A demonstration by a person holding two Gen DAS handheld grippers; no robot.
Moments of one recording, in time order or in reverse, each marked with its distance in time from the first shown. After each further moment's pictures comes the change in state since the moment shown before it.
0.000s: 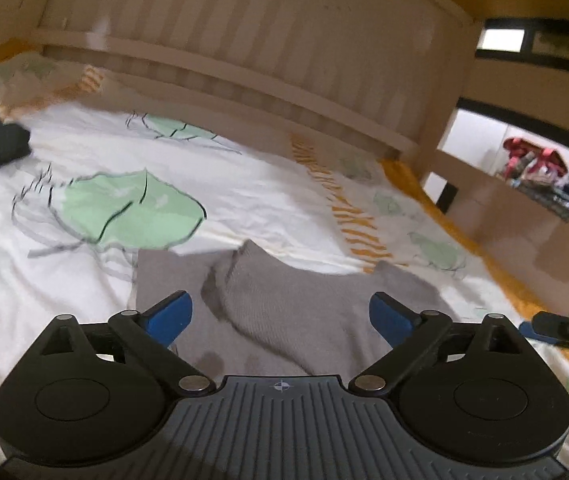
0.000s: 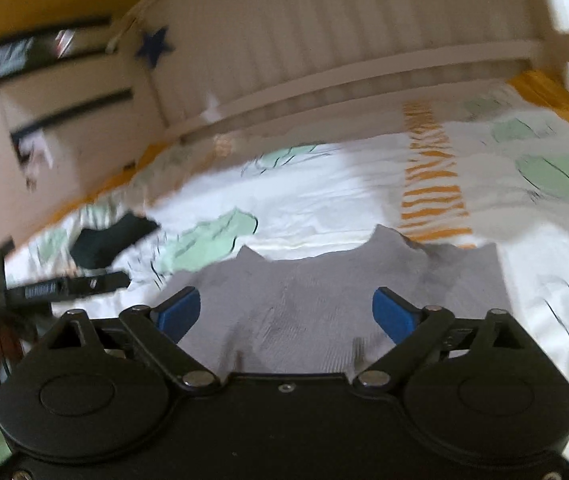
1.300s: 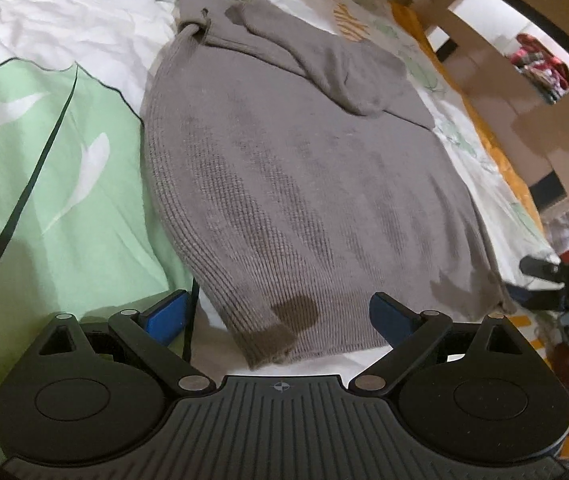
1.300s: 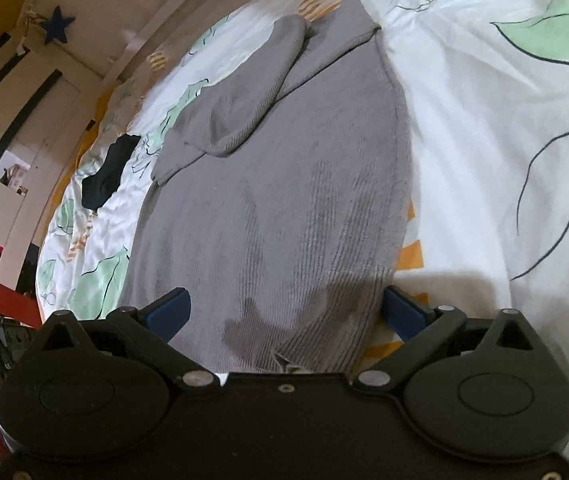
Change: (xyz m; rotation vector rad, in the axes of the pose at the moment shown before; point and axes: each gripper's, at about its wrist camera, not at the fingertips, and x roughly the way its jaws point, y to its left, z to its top) left arm -0.094 0.002 -0.119 -0.147 0.526 -0.030; right arm -0.123 -0.018 -0.115 0.417 0.406 -0.024
